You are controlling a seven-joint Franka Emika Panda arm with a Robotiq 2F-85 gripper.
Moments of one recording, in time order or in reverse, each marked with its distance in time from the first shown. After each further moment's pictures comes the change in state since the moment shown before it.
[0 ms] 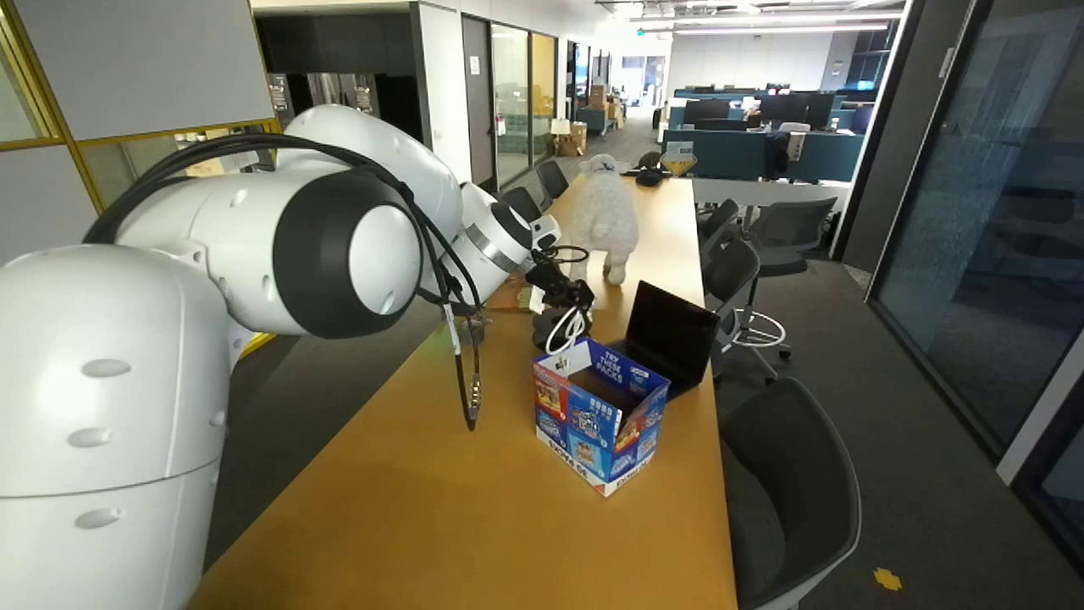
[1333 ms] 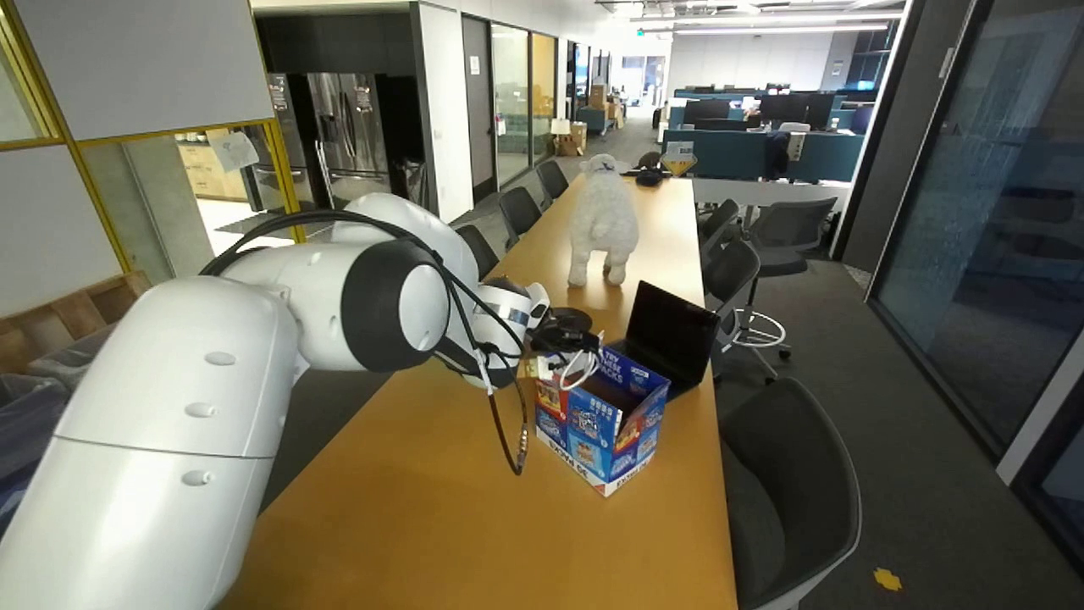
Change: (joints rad) arm 0.027 0.265 -0.038 0.087 -0.563 0.012 0.488
